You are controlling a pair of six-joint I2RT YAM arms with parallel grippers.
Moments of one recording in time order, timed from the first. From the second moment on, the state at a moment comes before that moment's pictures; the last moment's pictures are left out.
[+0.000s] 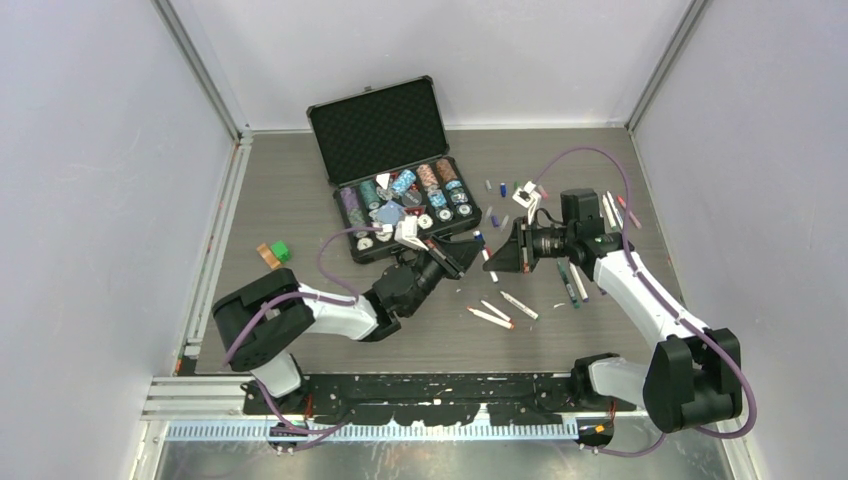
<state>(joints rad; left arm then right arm) -1.06 1.63 0.61 1.20 -0.37 -0.92 0.18 1.19 0.78 -0.35 -1.06 0.10</state>
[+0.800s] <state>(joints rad) -1.06 1.67 0.64 1.23 -0.40 -1.00 0.18 1.19 0.82 -0.45 -1.06 0.01</state>
